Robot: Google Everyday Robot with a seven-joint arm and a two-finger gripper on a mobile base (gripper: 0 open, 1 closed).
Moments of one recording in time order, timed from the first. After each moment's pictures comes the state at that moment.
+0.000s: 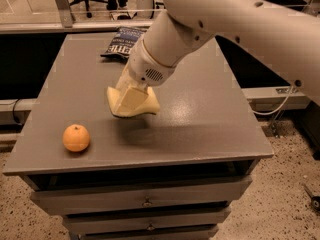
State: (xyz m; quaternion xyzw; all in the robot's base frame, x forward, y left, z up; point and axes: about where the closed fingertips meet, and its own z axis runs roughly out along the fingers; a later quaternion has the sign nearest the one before) arm 0.513 0.070 0.900 -0.69 0.65 0.17 0.27
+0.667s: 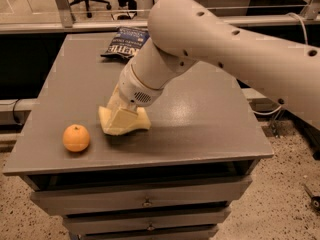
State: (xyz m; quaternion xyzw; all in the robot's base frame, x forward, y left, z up) arm 0.495 0.095 0.858 -0.70 0.64 0.19 0.26
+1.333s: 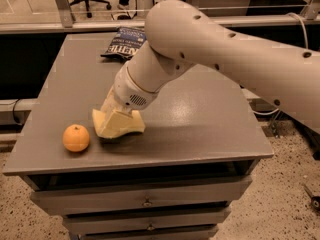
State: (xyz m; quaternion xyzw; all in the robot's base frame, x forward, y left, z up) arm 0.486 0.109 0.856 -0.70 0.63 0.21 0.26
